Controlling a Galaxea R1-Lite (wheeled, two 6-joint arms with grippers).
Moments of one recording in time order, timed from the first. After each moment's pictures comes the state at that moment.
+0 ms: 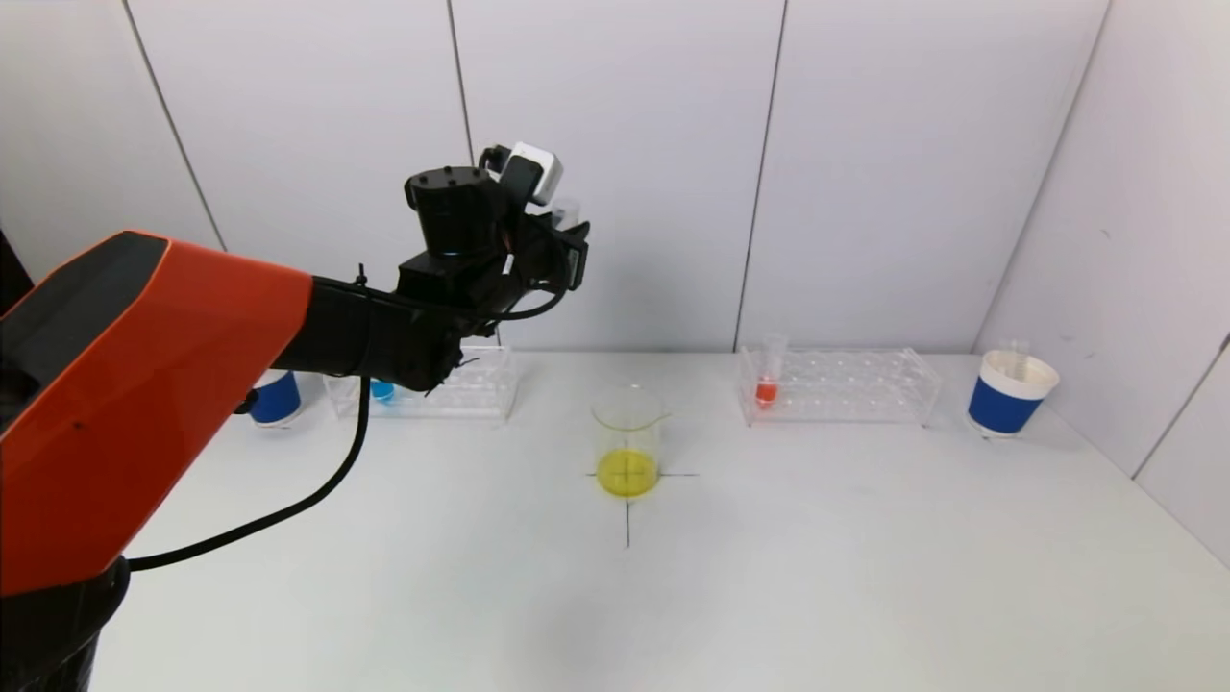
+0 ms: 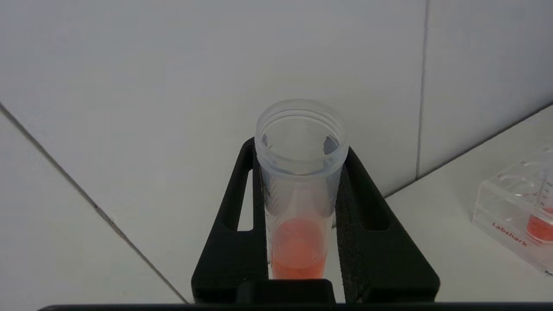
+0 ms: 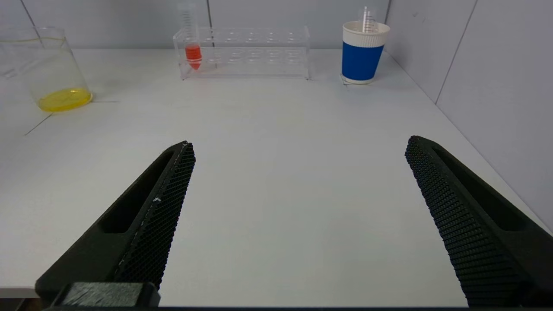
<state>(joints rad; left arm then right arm) -0.43 2.20 -1.58 -0.76 -0.03 0.23 0.00 0.00 0.00 0.00 -0.03 0.01</state>
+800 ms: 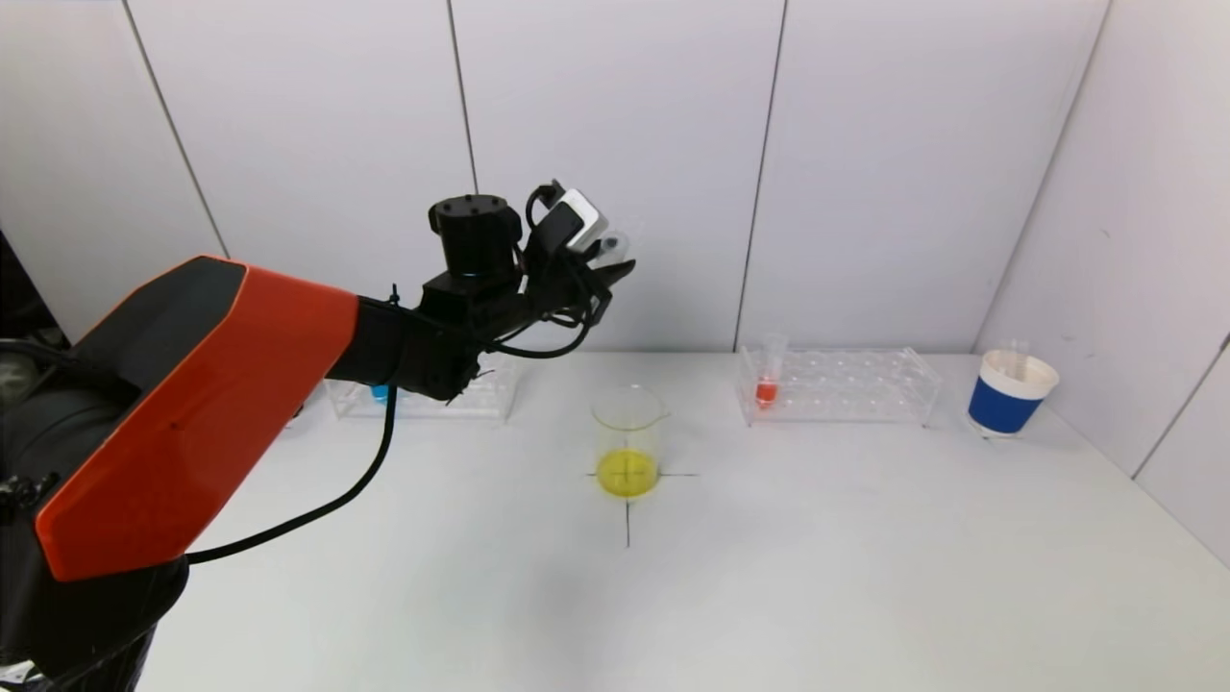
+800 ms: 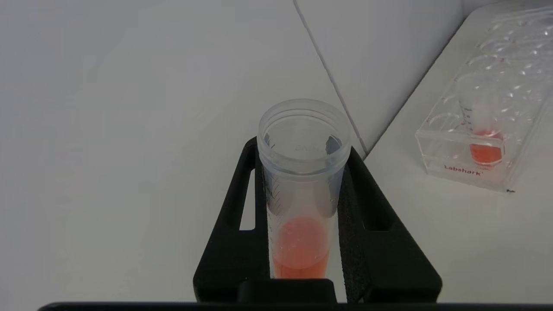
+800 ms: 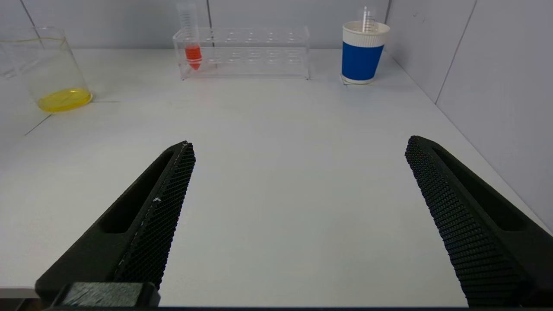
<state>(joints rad) -0.42 2.29 -1.64 -0.76 -0.41 0.49 0.00 0.00 0.00 0.00 -0.03 0.01</state>
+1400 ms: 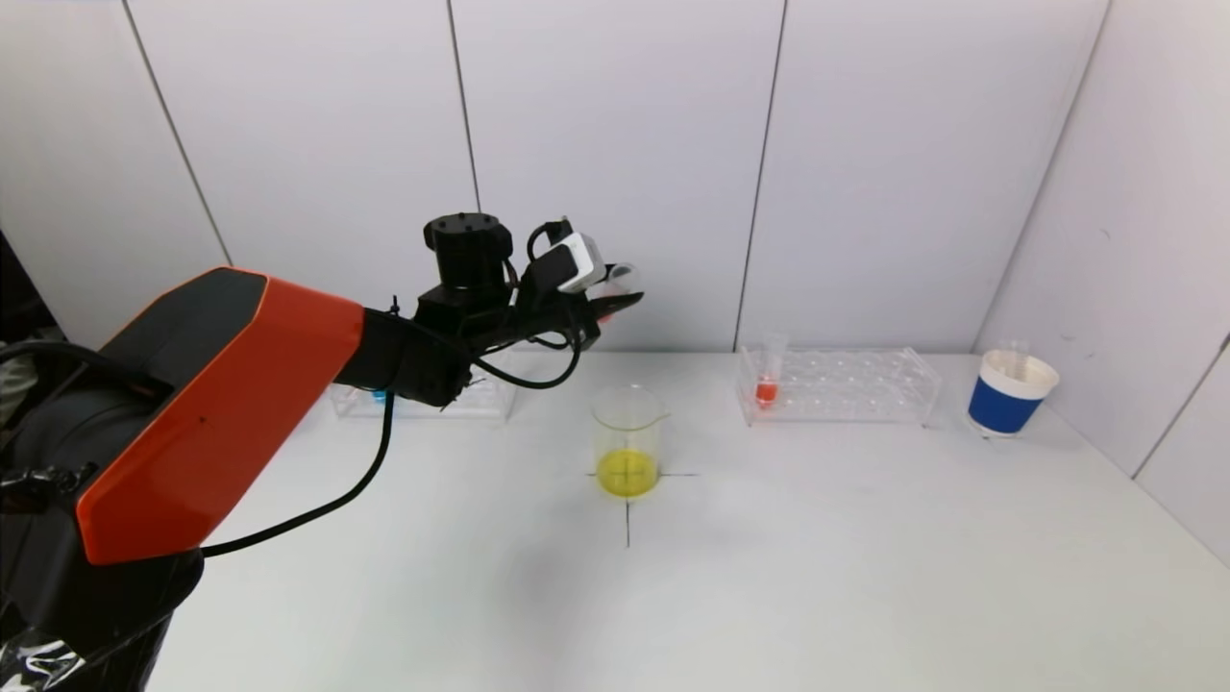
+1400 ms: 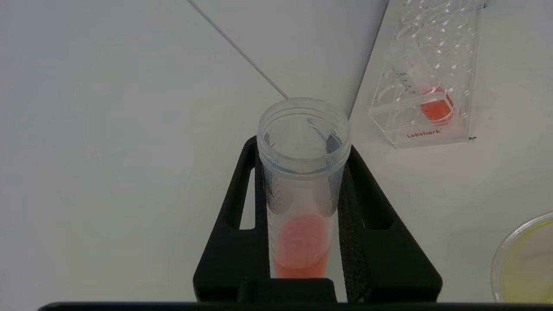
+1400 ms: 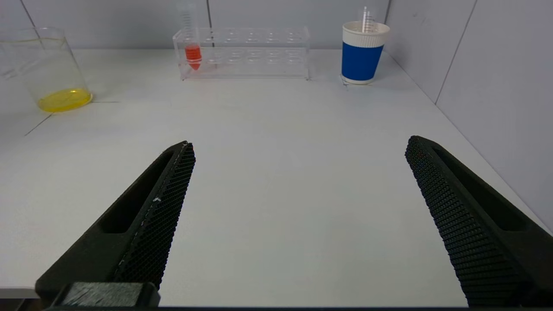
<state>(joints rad) -0.38 2.34 -1.64 -0.77 -0.69 0.72 0.00 0.00 0.00 0.00 -0.03 0.01</state>
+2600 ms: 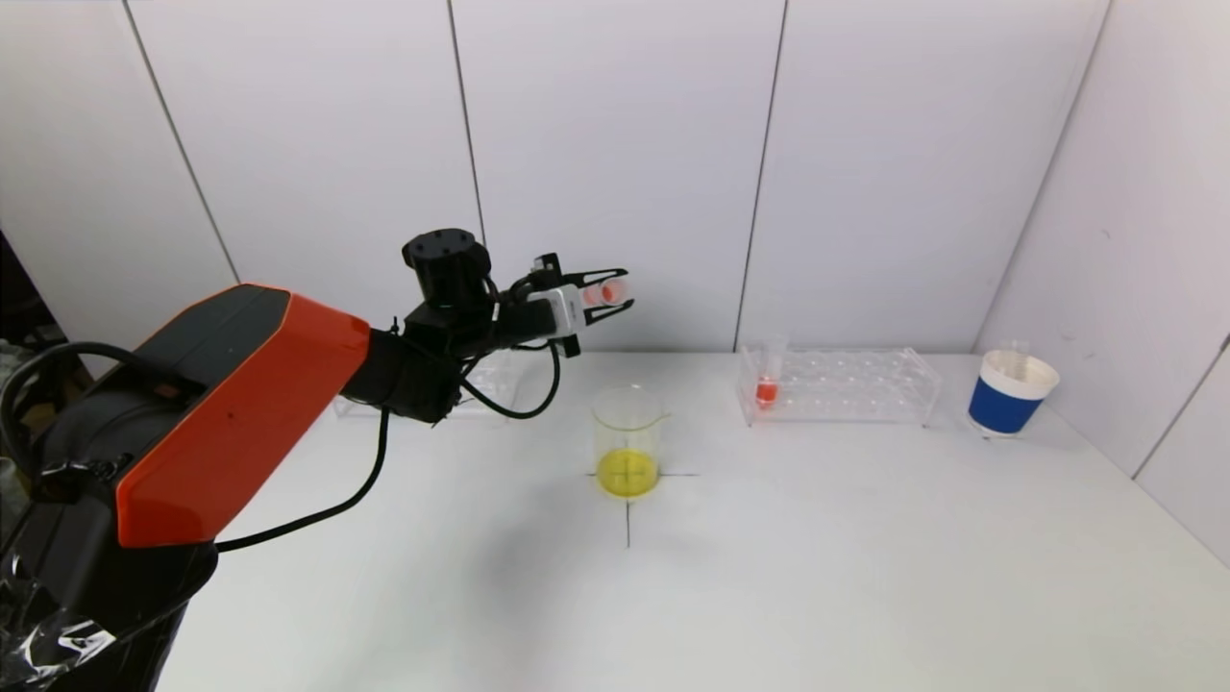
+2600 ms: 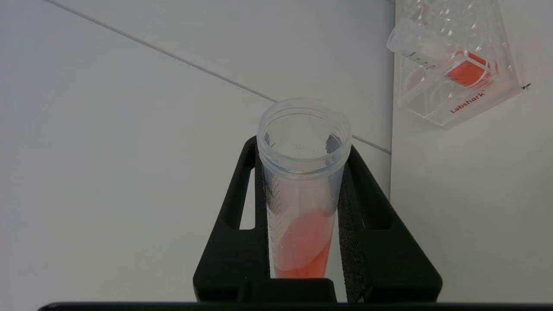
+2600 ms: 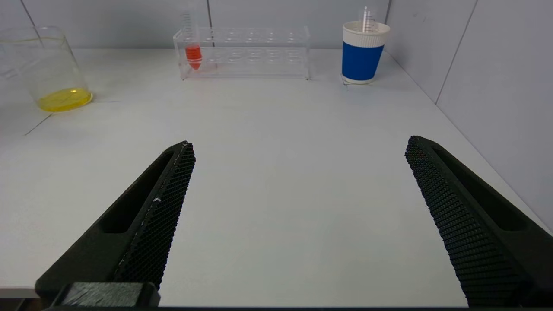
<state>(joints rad) -0.34 2.39 -1.59 -0.99 -0.86 1.02 0.00 0.00 0.00 0.00 -0.03 0.01</state>
